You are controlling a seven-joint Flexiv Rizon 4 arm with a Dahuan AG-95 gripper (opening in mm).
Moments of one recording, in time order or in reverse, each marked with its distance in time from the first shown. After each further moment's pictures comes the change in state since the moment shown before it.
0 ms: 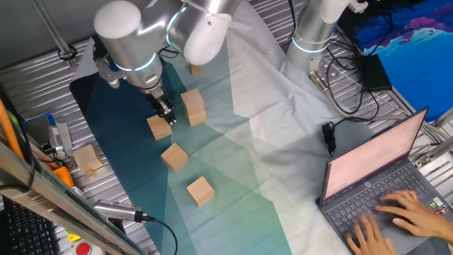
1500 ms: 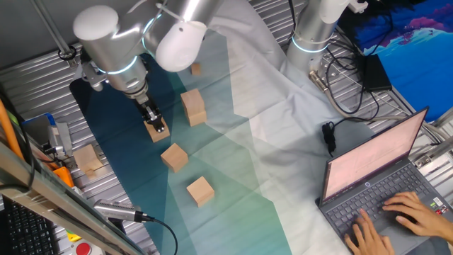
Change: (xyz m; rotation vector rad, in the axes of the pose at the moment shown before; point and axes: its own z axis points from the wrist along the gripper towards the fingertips) arm -0.038 0.001 0.009 -0.076 0.019 0.053
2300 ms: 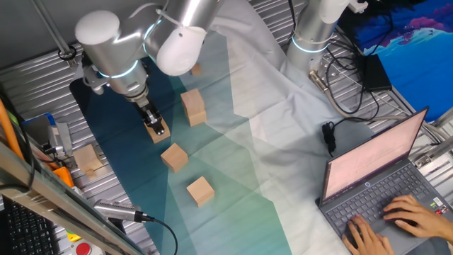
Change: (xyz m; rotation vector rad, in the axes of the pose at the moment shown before) arm -0.002 0.001 0.009 0.031 0.001 -0.003
